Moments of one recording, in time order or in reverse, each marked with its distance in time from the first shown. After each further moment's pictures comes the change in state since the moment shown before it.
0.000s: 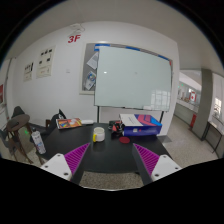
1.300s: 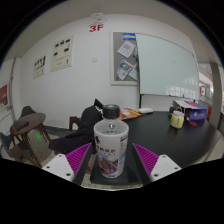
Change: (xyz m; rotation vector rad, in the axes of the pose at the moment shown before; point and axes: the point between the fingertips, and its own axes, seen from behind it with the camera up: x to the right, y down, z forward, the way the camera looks) arm -0.484 0.111 0.195 0.011 -0.128 0.060
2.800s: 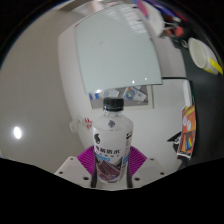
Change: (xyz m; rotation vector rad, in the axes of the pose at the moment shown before) arm 0.183 -0.309 0.094 0.339 -0.844 1.515
